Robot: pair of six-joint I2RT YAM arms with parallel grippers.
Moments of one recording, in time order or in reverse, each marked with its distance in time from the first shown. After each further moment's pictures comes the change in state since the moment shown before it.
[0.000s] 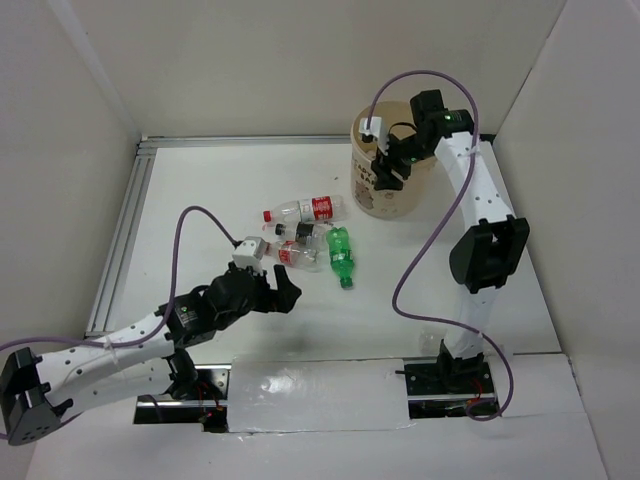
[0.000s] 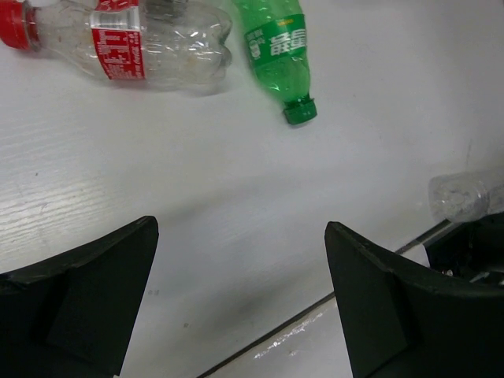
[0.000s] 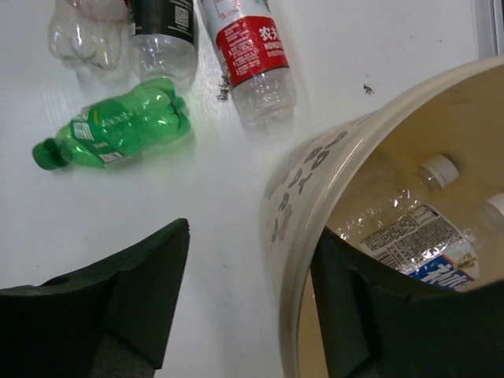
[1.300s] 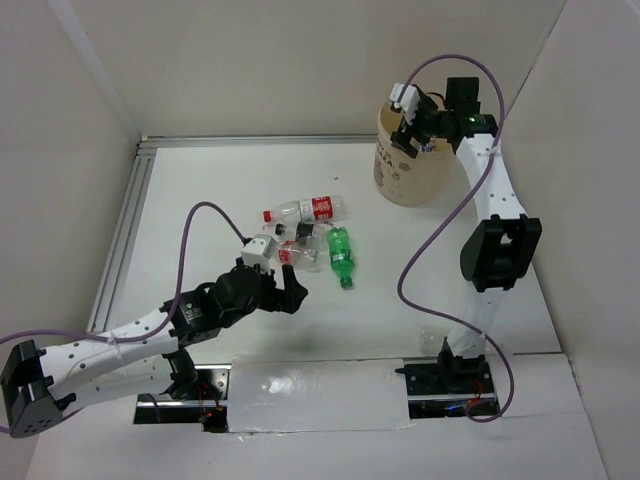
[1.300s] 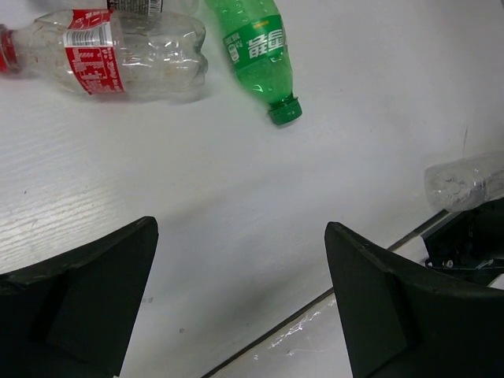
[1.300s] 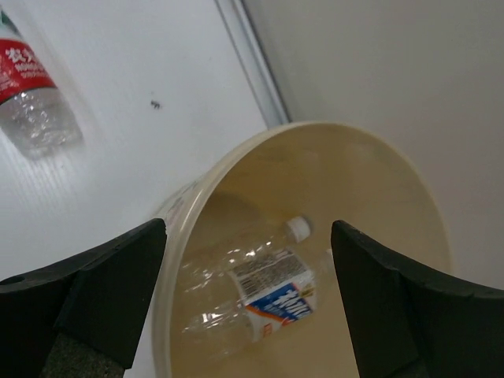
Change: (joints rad) left arm -0.024 0.076 0.057 0.027 0.011 0.056; right arm -0.142 -0.034 -0.090 0.582 -0.024 0.078
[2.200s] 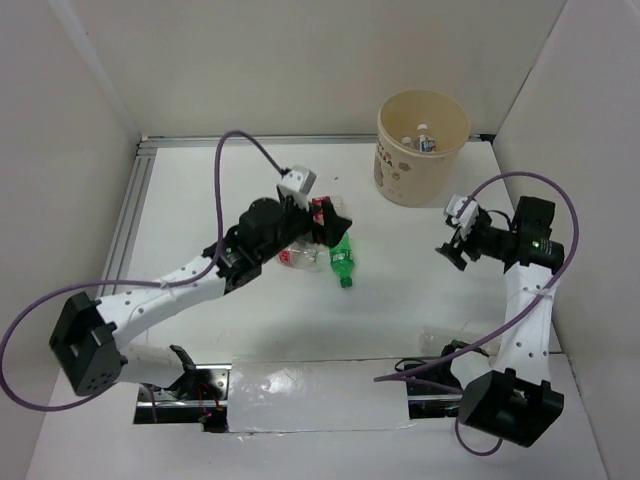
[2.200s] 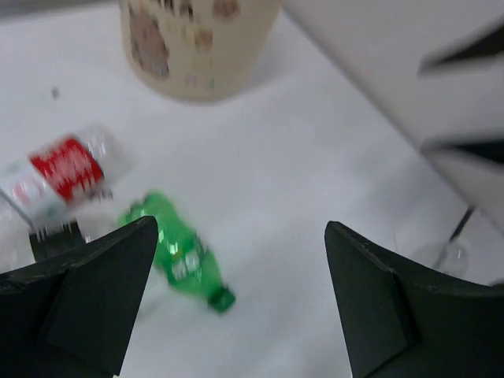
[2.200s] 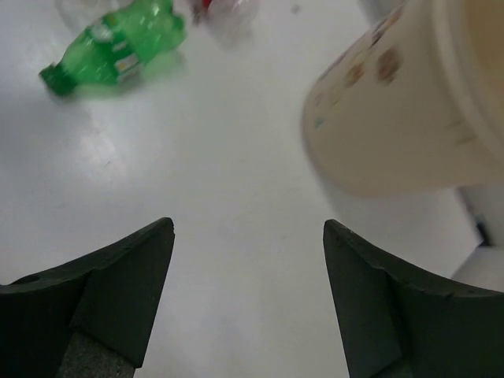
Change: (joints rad) left arm 0.187 0.450 0.436 0.426 0.232 0.292; right arm -0.410 -0.955 -1.004 -0.332 -0.200 -0.246
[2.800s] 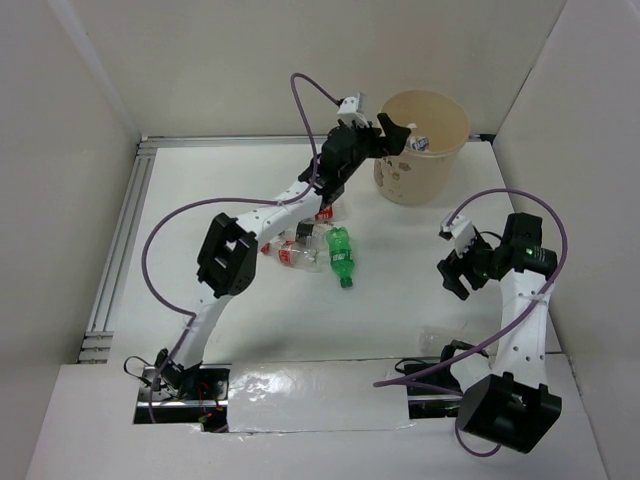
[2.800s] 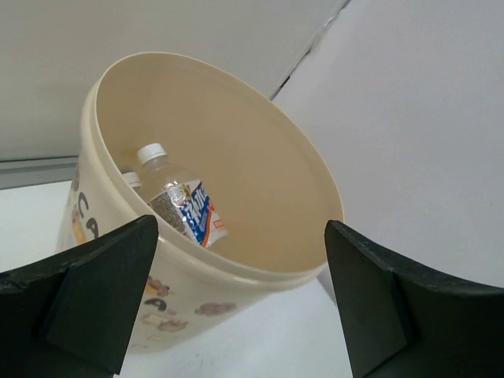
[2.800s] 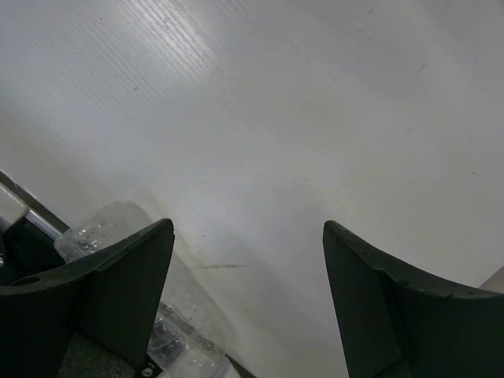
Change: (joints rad) left arm 0.098 1.013 1.104 0.149 -0.027 -0.236; right arm 0.007 -0.027 -0.069 -0.161 0.326 0.195
